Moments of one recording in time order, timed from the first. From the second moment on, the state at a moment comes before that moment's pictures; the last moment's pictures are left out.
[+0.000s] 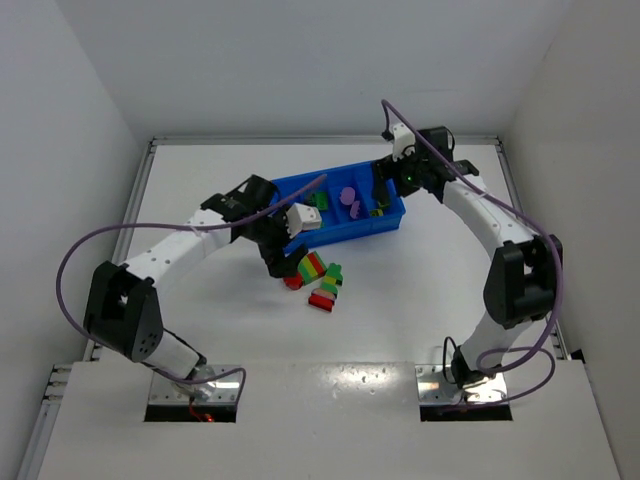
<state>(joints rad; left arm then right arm) -0.46 1.49 1.19 -0.77 0.53 0.60 0.23 1.71 1.39 -0.40 -0.29 -0.19</state>
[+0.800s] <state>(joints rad) -0.61 1.66 1.12 -0.57 0.17 0.35 0.17 1.63 1.32 -0.42 -0.27 -0.20</state>
